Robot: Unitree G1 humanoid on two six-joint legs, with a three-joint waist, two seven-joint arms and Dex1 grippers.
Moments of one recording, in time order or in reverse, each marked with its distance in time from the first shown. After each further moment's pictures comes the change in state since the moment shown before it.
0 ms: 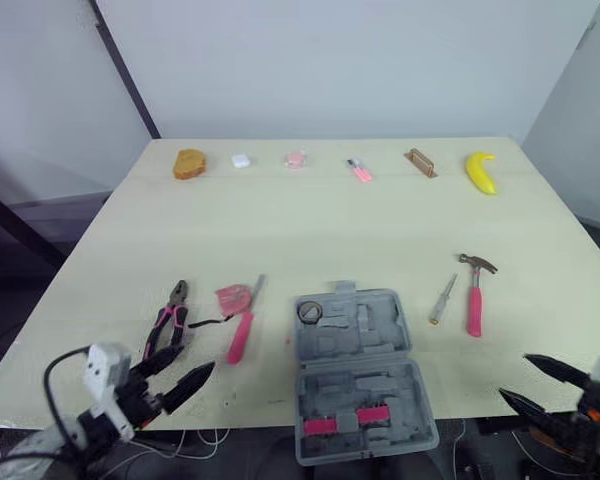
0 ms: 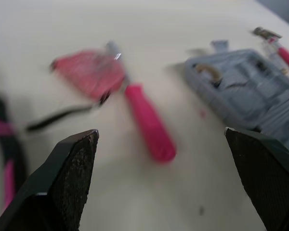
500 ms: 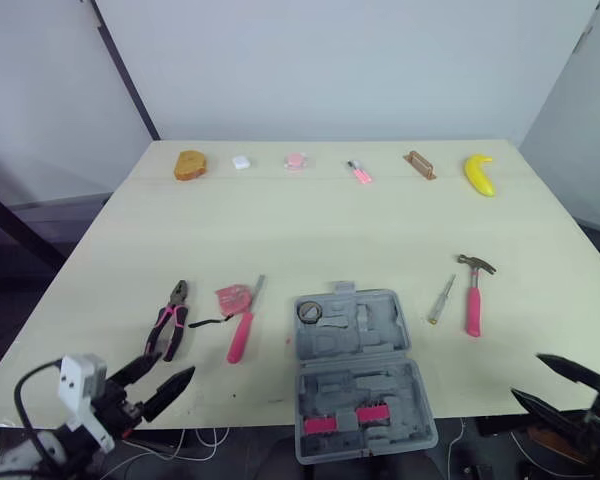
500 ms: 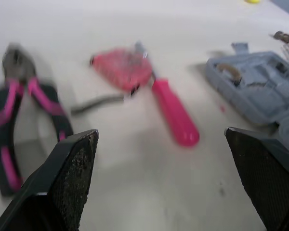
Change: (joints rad) left arm -0.084 0.048 0.040 0.024 -0.001 -0.022 -0.013; right arm -0.123 -0.064 0.032 -0.033 0.070 0.006 0.047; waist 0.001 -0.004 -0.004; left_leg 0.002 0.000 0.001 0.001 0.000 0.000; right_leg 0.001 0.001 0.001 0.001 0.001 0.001
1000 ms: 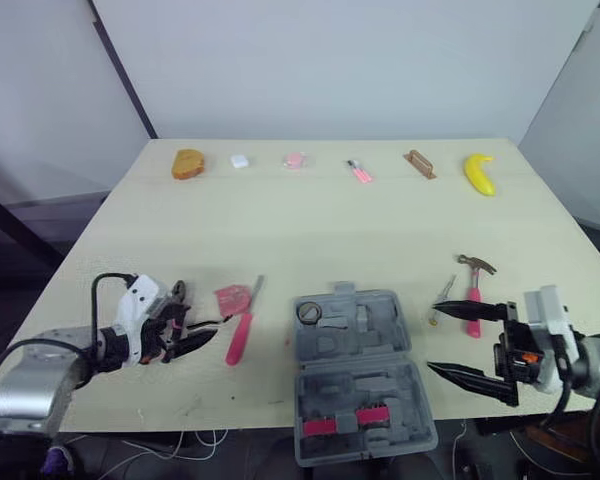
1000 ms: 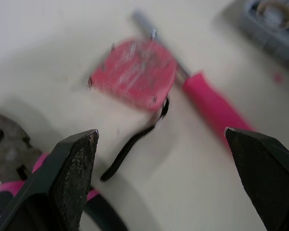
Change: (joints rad) left arm -0.439 0.316 -0.364 0.233 0.291 0.196 -0.031; right arm -0.341 -0.129 0.266 -0.257 0.139 0.252 -0.028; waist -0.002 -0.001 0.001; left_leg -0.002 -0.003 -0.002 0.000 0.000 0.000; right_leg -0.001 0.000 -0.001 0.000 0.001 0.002
